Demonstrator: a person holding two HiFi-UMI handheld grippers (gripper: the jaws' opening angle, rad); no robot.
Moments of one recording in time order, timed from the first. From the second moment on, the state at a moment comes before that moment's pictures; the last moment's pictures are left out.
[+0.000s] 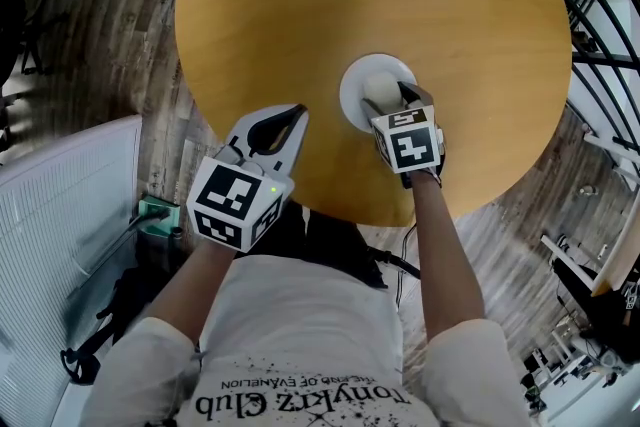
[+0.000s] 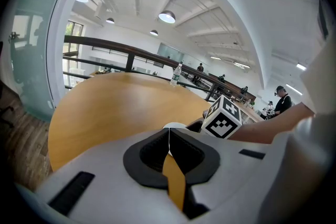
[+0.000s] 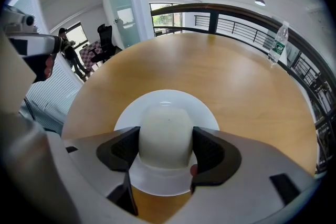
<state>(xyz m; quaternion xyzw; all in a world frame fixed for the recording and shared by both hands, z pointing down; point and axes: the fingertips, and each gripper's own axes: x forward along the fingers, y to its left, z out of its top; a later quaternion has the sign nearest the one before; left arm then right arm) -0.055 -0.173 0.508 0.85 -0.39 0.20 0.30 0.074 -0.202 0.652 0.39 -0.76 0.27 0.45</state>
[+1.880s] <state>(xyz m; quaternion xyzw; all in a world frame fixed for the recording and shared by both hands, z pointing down) -0.024 -0.095 0.403 0.90 -0.36 0.17 0.21 0.112 -0.090 0.447 0.47 -0.82 0.27 0.18</state>
